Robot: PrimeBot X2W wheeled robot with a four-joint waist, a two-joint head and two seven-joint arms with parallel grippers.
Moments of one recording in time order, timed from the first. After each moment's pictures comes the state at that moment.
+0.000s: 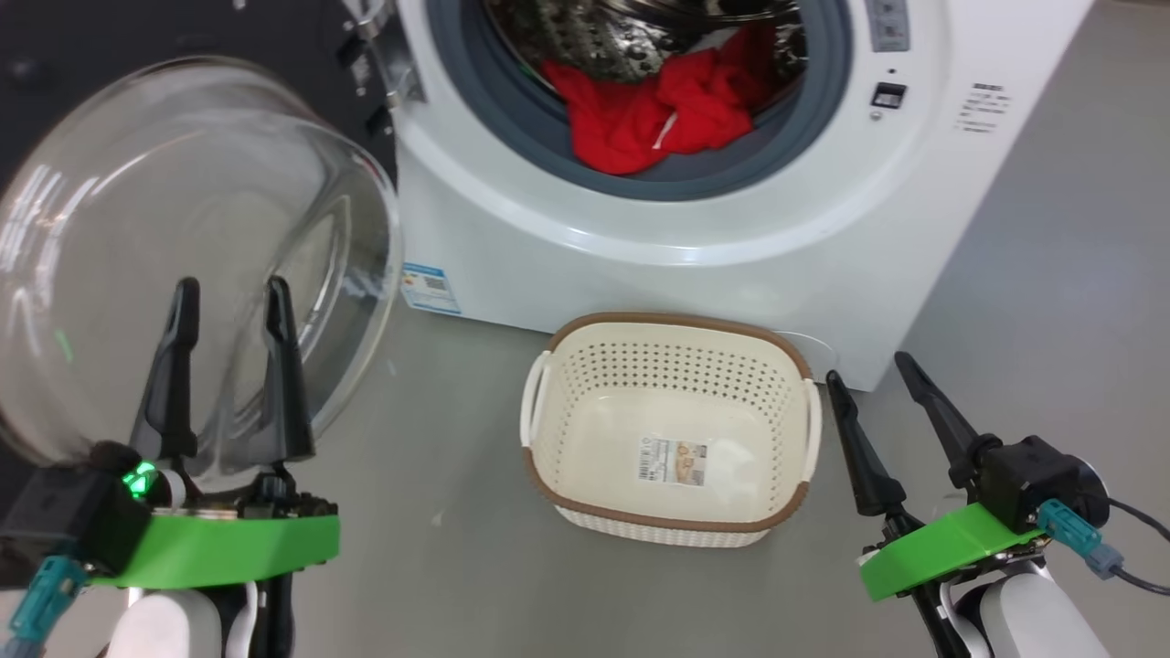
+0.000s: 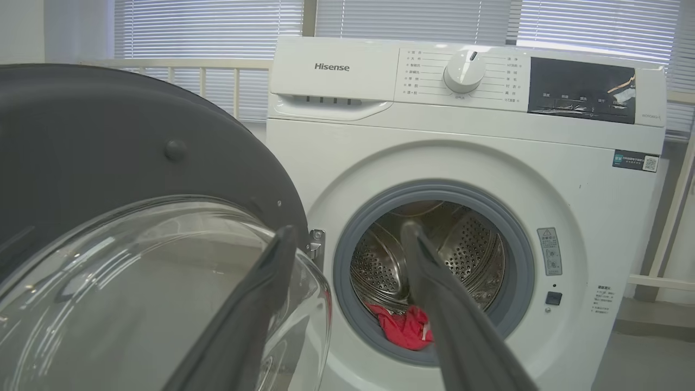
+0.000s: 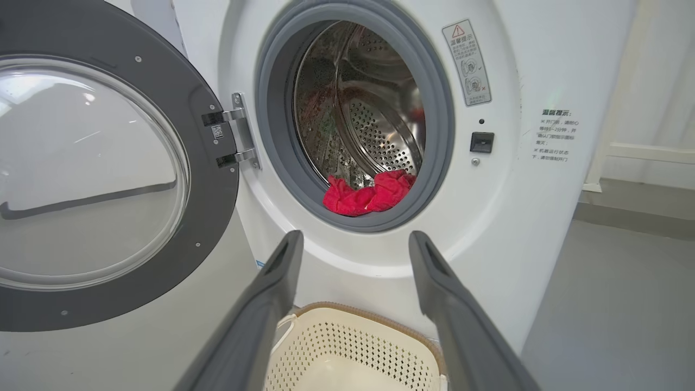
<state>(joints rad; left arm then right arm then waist) -0.27 0.02 0.05 0.00 -0.28 -0.09 -0.25 -0.15 -0.05 0.07 0.22 0.22 0.12 -0.23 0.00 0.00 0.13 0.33</state>
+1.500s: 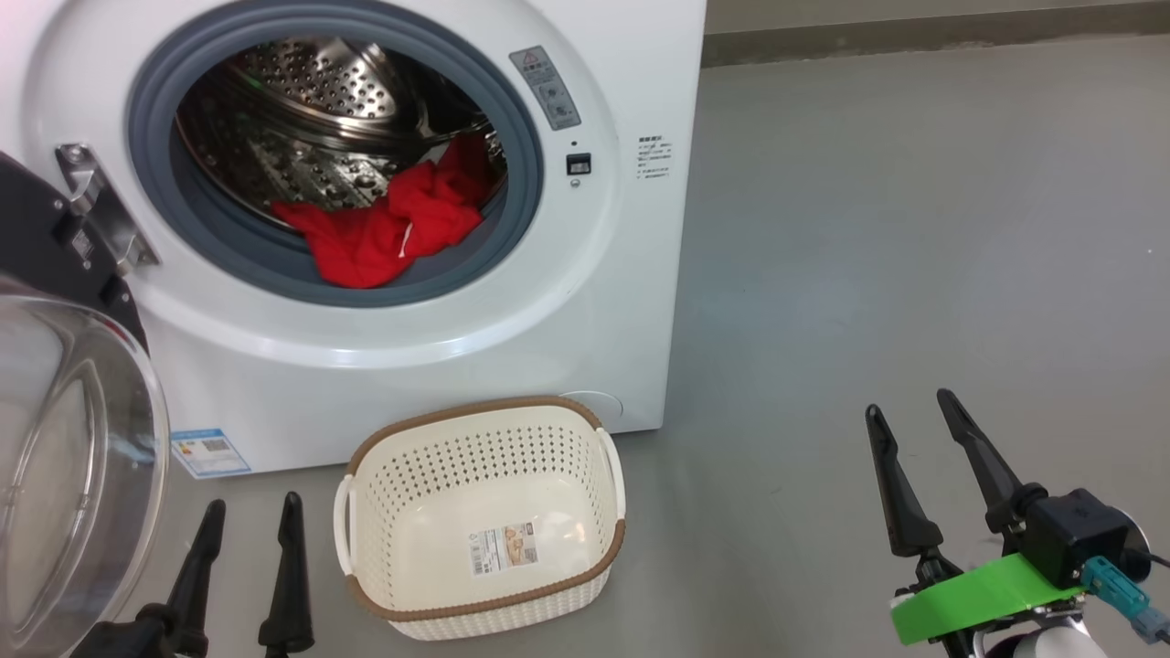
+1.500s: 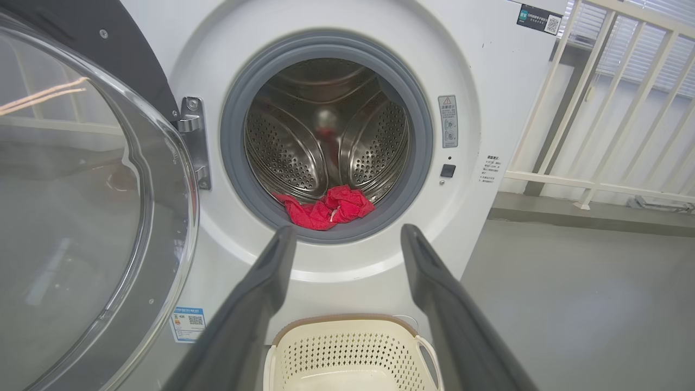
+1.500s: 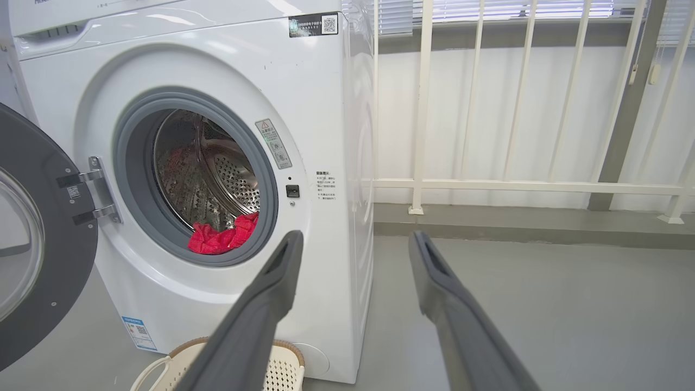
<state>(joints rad) 0.04 0.08 0.05 0.05 -0.31 -0.03 -0.20 -0.03 -0.05 0.01 0.13 0.21 0.12 -0.25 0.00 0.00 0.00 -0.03</state>
